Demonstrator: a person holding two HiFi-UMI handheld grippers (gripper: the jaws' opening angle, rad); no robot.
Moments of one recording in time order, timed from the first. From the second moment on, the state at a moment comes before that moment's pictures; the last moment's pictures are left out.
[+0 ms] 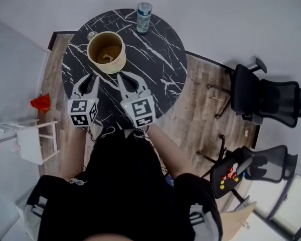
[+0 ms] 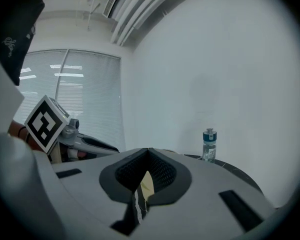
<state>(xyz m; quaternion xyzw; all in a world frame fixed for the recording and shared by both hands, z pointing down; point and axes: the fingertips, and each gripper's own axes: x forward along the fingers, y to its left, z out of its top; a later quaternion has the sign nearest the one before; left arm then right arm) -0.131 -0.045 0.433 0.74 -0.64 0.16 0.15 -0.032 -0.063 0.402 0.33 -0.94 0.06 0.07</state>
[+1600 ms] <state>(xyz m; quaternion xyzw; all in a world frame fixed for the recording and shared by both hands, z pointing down) -0.042 0.011 0.314 0.73 -0.68 0.05 0.03 0.065 -0.024 0.277 0.34 -0.94 -0.05 -0.04</state>
